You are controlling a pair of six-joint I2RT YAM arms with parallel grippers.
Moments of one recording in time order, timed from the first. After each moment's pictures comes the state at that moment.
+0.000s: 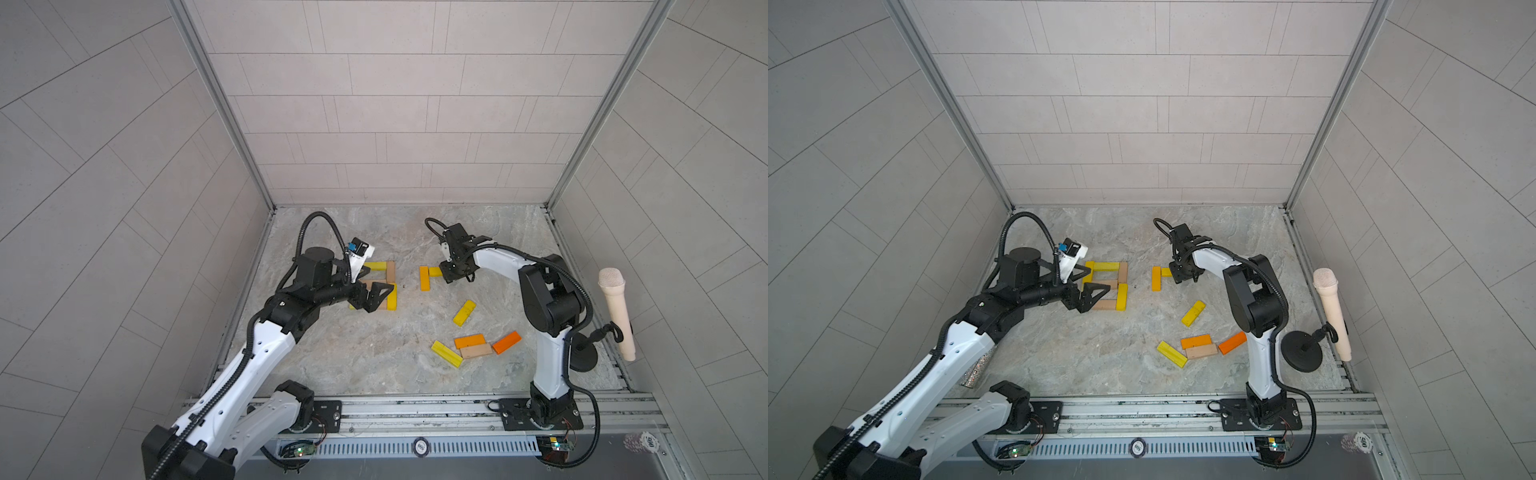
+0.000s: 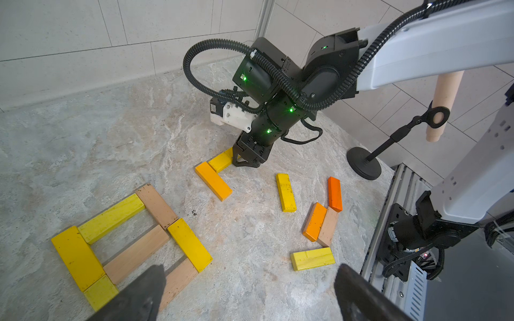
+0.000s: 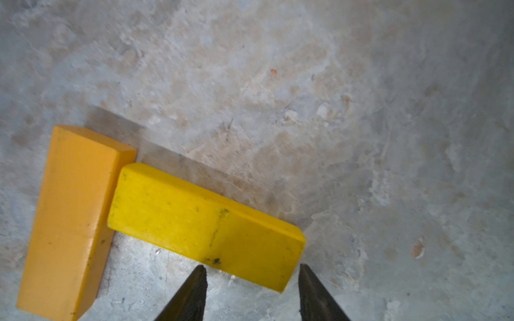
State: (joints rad) left arm -0.39 0.96 0.88 -0.44 0.51 -0.03; right arm 0.37 2.02 1.43 -0.63 0.03 0.03
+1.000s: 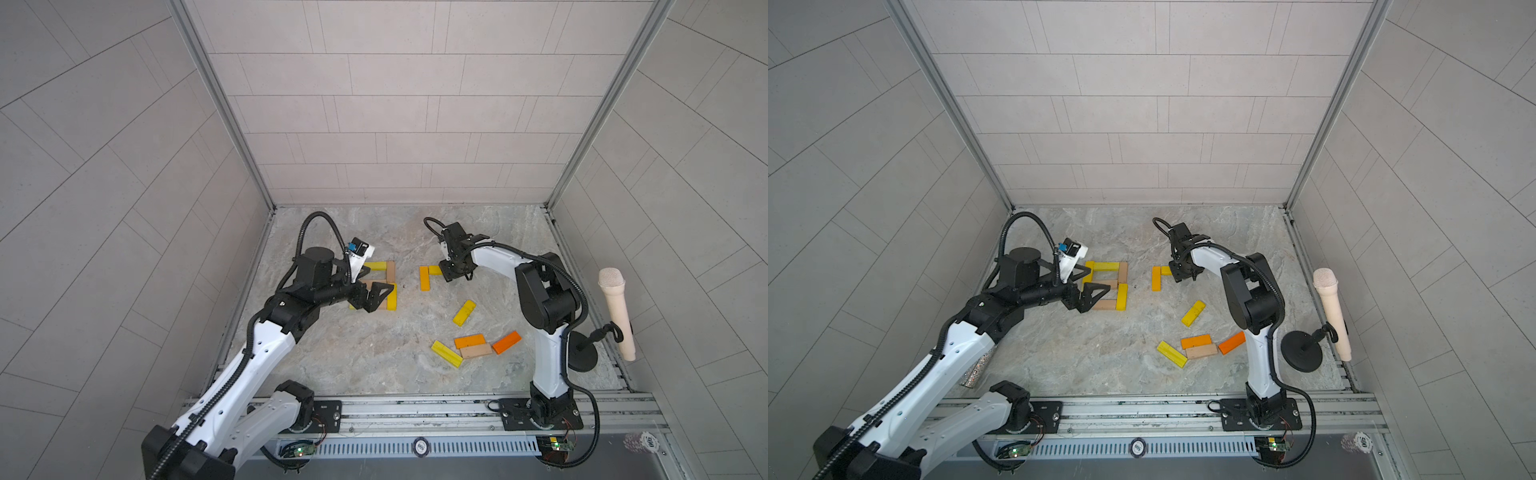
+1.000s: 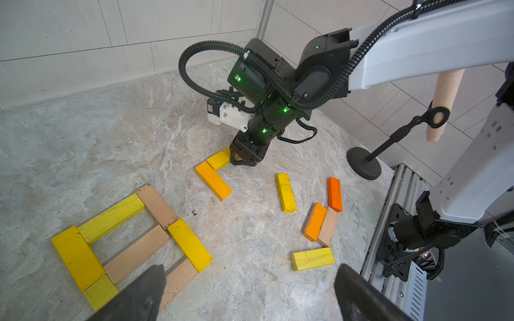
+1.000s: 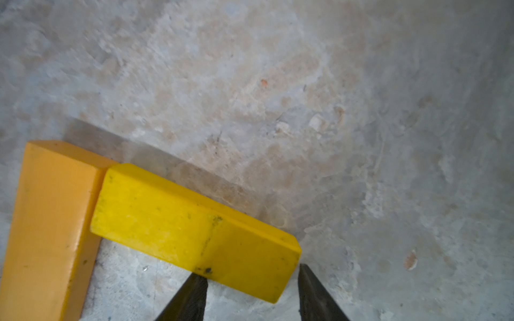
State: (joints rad) left arm -0.39 0.96 0.88 -0.44 0.51 -0.03; right arm 0.37 2.05 1.47 -0.65 0.07 0.03
